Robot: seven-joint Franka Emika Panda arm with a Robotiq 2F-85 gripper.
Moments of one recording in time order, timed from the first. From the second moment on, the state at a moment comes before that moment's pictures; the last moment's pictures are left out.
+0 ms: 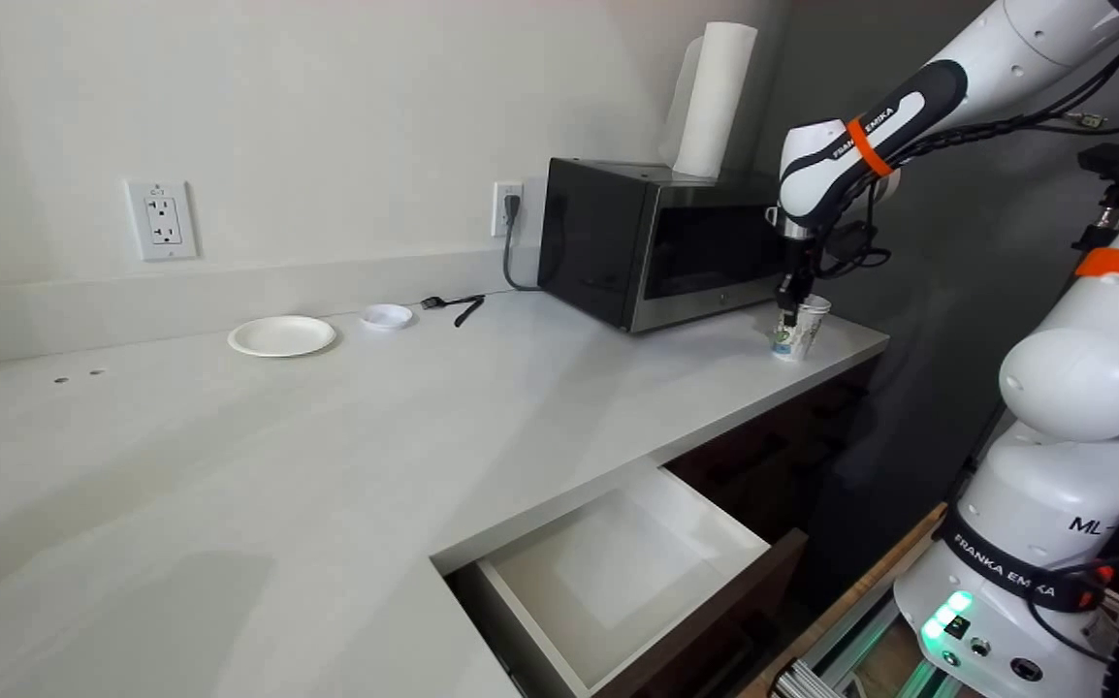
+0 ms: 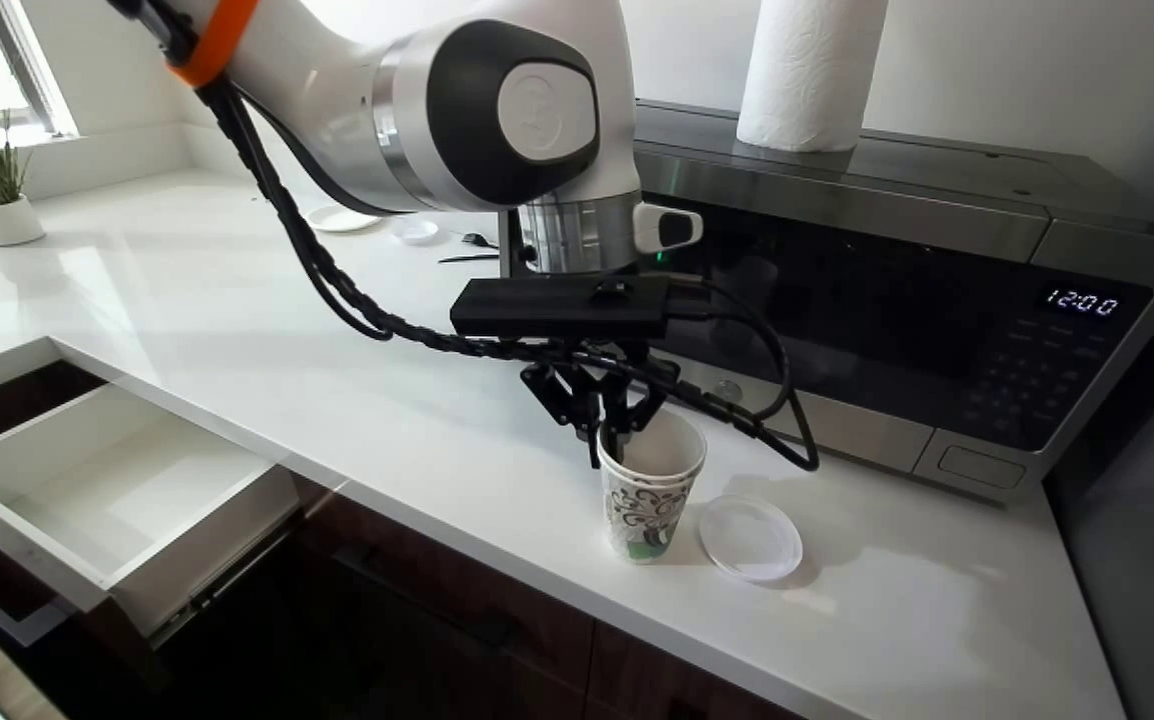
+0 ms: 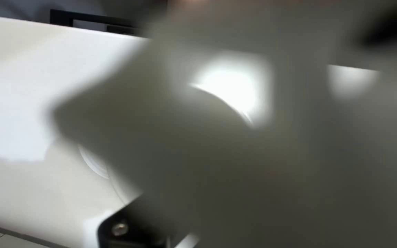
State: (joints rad) arm -0.19 -0.06 -0.24 -2.38 -0.38 2.33 -0.37
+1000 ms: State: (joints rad) arm 0.04 -0.63 -0.08 -2.70 -0.25 1.90 -0.64
